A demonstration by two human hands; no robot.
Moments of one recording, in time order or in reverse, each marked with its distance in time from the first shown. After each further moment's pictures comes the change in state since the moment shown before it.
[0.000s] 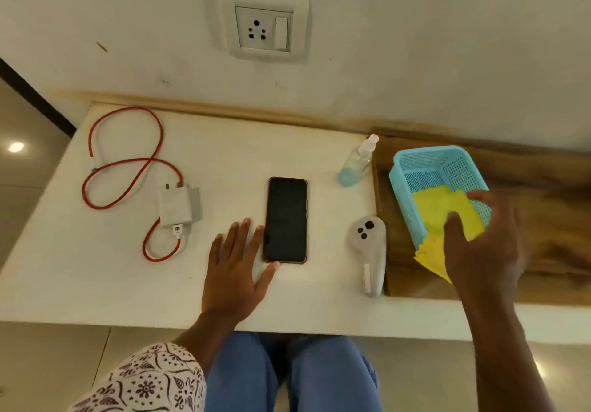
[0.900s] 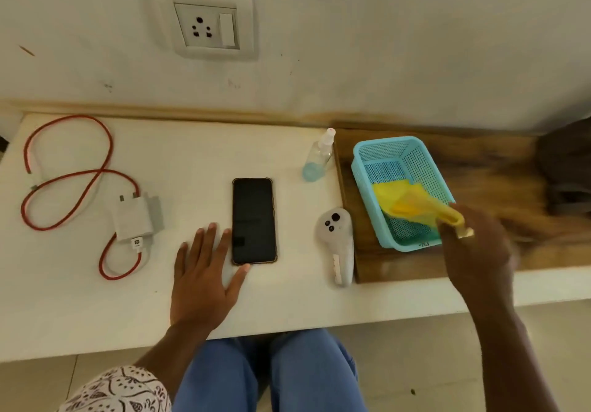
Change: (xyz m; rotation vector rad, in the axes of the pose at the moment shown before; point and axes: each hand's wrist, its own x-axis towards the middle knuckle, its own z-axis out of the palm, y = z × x) left_hand 0.000 0.000 0.000 -0.001 -0.007 0.011; right_hand 0.001 0.059 -0.029 -0.225 -0.053 -0.080
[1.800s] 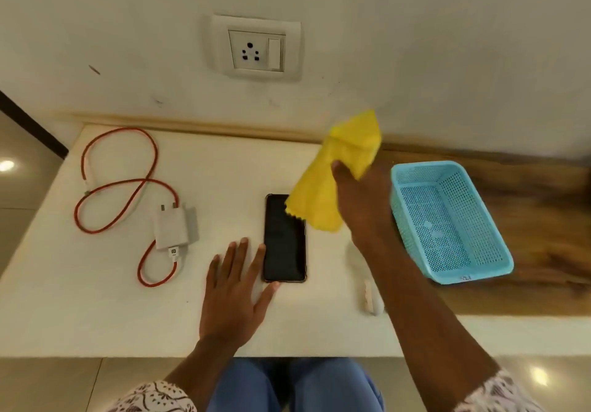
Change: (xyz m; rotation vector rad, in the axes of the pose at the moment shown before) left_hand 0.000 0.001 -0.005 -0.005 -0.007 0.003; right_hand 0.031 -0.193 0.071 0.754 -0.249 0.221
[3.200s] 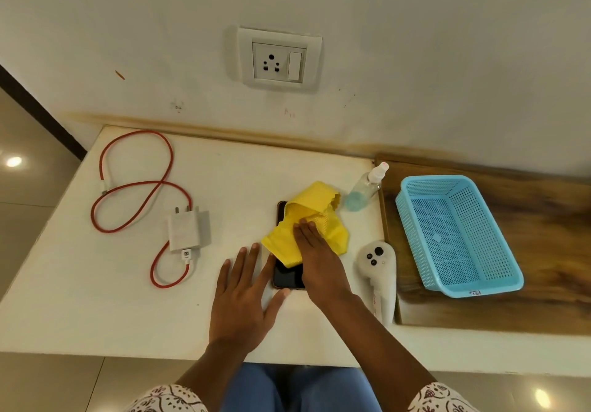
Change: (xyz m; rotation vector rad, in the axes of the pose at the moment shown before) left_hand -0.001 -0.002 0.005 -0.048 0.055 0.015; right_hand -0.043 0.133 0.058 -0.689 -0.496 -0.508
